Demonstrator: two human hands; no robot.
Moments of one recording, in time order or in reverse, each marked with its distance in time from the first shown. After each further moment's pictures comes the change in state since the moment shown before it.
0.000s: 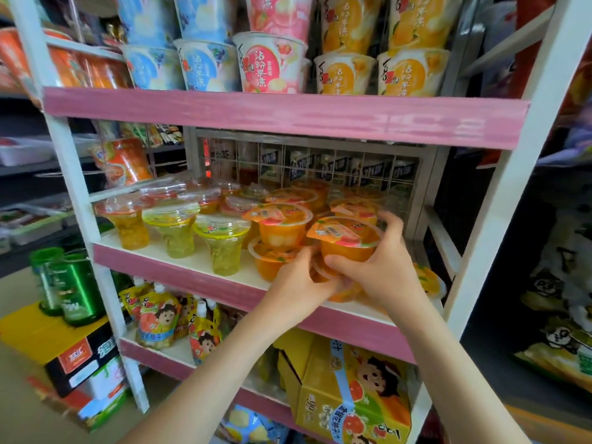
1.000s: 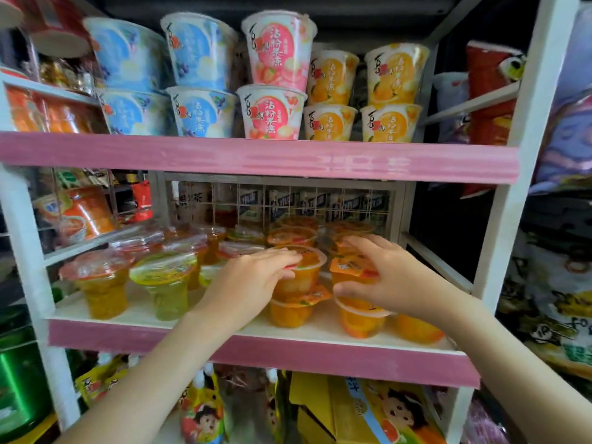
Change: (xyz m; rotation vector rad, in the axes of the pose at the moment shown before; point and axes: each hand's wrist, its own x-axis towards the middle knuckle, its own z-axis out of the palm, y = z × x) left_hand 0.035 -0.008 -0.124 0.645 0.063 0.682; right_hand 0.008 -0.055 0.005 -0.764 -0.201 -0.150
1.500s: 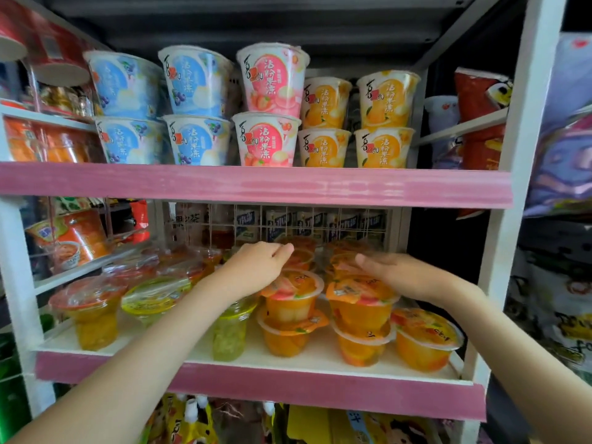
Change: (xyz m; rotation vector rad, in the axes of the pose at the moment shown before) left_hand 0.065 0.002 -0.016 -0.101 -0.288 -0.363; right_hand 0.035 0.029 -0.021 0.278 -0.185 0.269
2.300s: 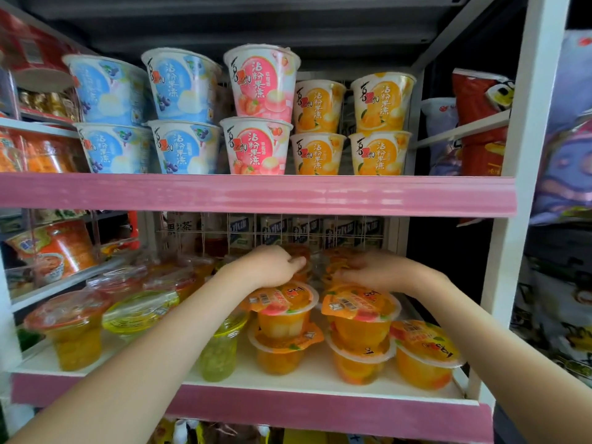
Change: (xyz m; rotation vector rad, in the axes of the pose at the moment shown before) left_hand 0.053 0.012 0.012 0.295 -0.177 -0.051; right_hand 0.045 -0.008 -0.002 -0.261 -0.083 0.035
